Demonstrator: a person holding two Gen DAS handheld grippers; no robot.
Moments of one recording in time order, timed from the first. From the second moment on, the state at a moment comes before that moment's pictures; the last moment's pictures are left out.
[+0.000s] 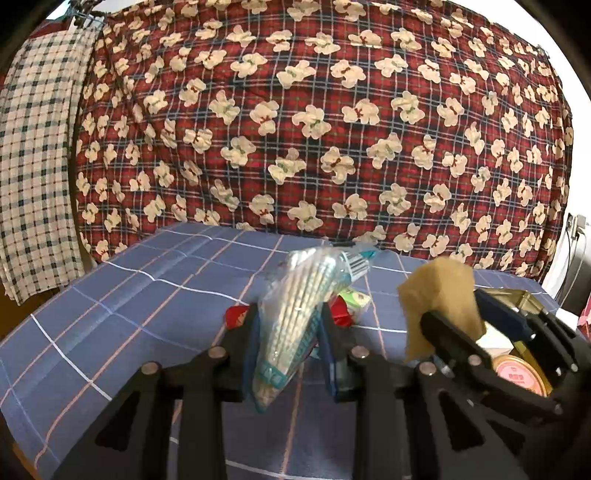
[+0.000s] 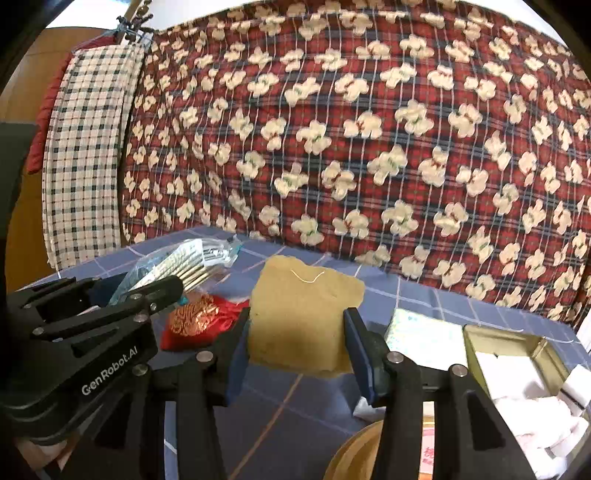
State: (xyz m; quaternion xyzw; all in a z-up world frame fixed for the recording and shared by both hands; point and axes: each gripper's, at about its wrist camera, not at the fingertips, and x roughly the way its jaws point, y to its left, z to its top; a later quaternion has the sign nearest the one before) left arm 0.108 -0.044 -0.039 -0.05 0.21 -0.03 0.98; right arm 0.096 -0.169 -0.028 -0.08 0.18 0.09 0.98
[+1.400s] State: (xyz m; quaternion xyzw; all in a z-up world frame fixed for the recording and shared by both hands) left arm 0.087 -0.091 -0.030 -0.03 0.18 -0.04 0.98; right arm 0.063 -0.234 -0.015 -0.01 0.10 0.04 0.99
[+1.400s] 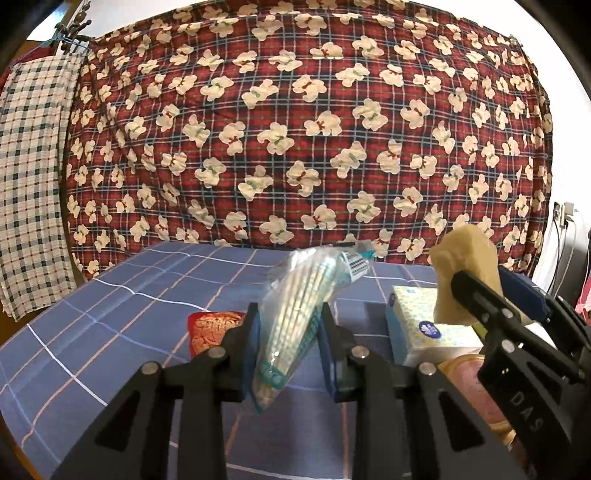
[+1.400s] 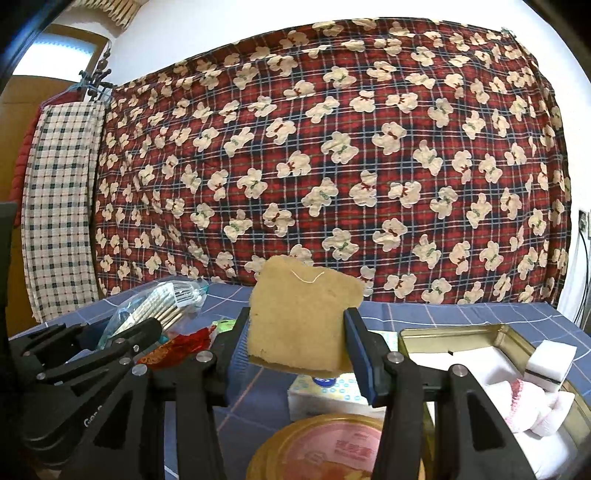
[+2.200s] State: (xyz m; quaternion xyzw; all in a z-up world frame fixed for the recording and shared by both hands) left arm 0.083 -0.131 -0.030 -0.02 0.18 -0.08 0.98; right arm 0.053 -0.267 -0.012 0.01 0.09 0.00 1.00
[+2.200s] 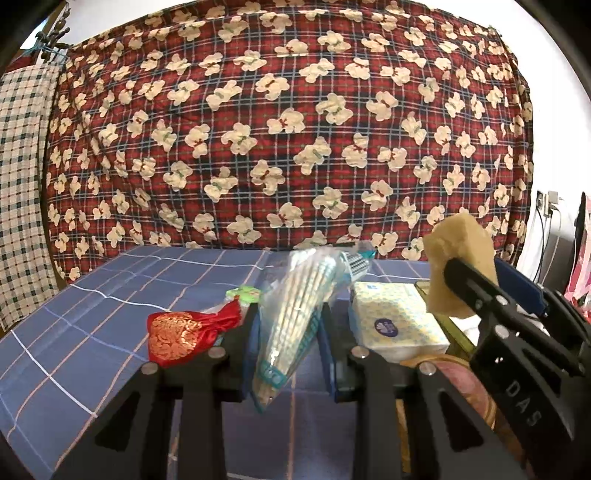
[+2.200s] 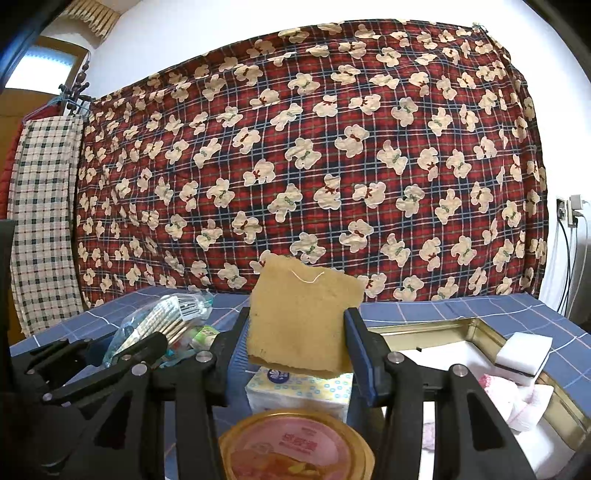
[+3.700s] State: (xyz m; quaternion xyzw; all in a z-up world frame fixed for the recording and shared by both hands) left arm 0.084 -0.160 -0.028 -0.02 0.20 -0.12 0.97; right arm 0.030 -0.287 -0.008 0.00 0.06 0.00 1.00
